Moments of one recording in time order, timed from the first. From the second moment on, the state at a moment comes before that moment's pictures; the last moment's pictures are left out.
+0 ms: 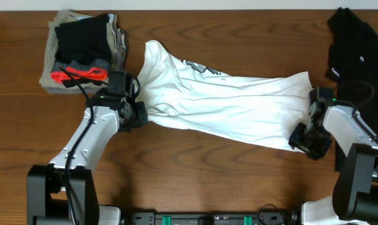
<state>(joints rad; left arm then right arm) -0.11 1.57 0.95 -0.69 0.08 -0.30 -0.16 1.66 0.86 -0.92 0.09 0.53</state>
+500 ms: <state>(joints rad) -0.11 1.57 0.95 -0.69 0.08 -0.30 -0.20 1.64 0.82 -0.74 0.11 0.63</state>
